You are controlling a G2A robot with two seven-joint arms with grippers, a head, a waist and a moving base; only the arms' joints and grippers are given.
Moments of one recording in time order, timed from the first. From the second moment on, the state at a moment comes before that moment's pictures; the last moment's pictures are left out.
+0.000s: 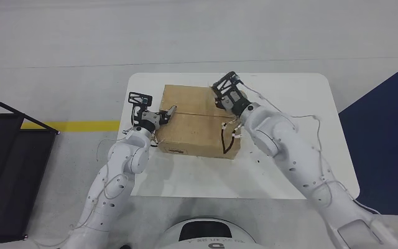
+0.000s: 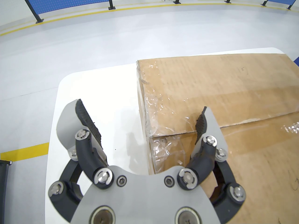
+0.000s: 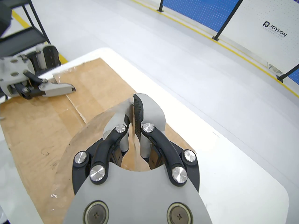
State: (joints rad) left arm 1.40 -1.27 -1.25 -1.64 1.22 0.05 -0.24; right arm -1.09 -1.09 0.97 -1.81 -1.14 -0.06 0.44
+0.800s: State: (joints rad) left arm 1.40 -1.27 -1.25 -1.64 1.22 0.05 -0.24; right arm -0.84 -1.20 0.82 -1.80 -0.90 -0.03 0.57
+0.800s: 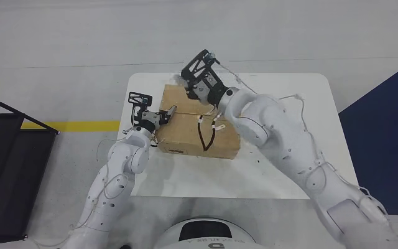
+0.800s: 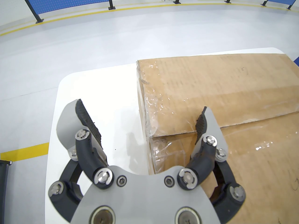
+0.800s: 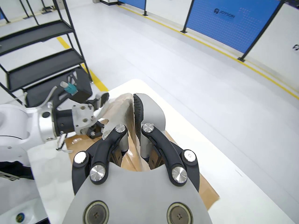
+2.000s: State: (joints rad) left arm 1.40 -1.27 -1.25 -1.64 1.22 0.05 -0.24; right arm -1.28 -1.14 1.42 -1.76 -0.29 -0.42 0.58
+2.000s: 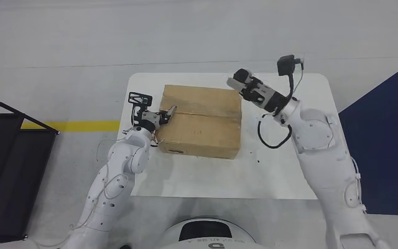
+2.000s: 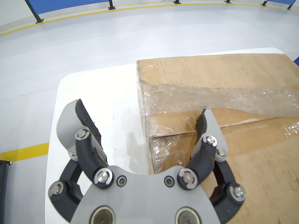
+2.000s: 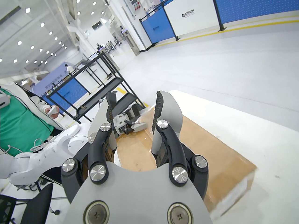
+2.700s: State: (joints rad) left arm 1.46 -1.26 -1.30 -1.71 1.20 0.08 -0.22; right arm -1.34 -1.12 1.53 -1.60 0.13 -0.32 0.85
